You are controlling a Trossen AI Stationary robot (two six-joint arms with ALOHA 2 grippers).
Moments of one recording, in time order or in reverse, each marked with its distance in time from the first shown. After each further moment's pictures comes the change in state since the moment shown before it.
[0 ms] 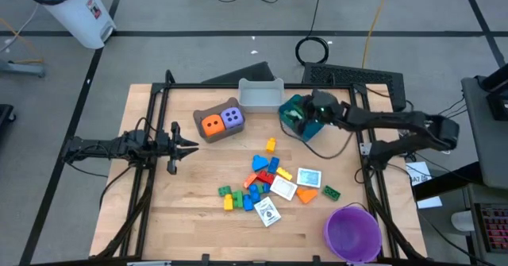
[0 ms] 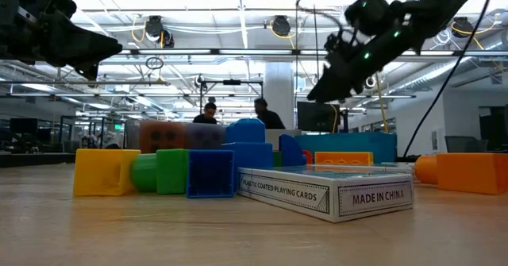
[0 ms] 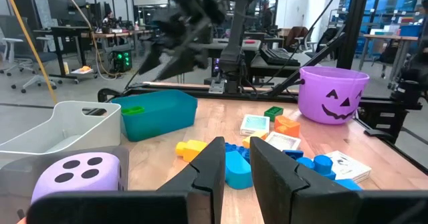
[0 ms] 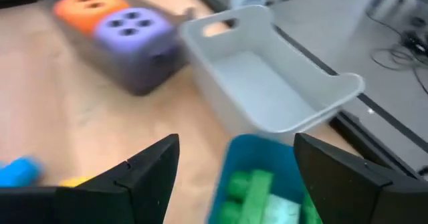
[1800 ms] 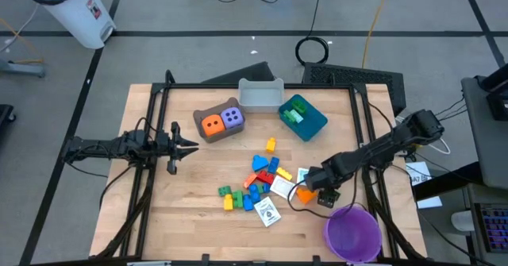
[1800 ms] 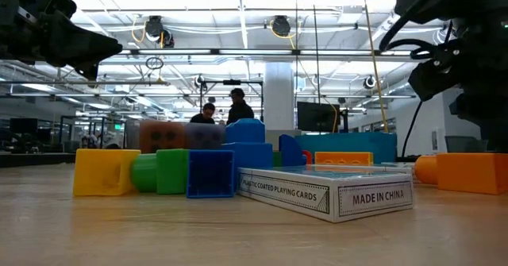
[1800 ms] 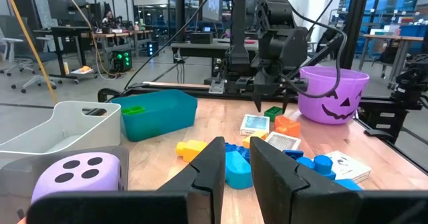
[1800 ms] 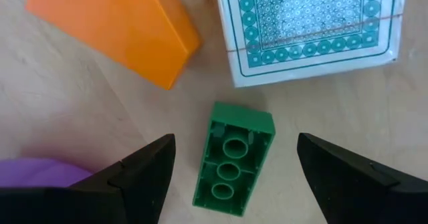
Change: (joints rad) left arm 0.000 0.000 0.000 0.000 0.000 0.000; right arm 0.799 0.234 0.164 -0.987 -0.261 0.755
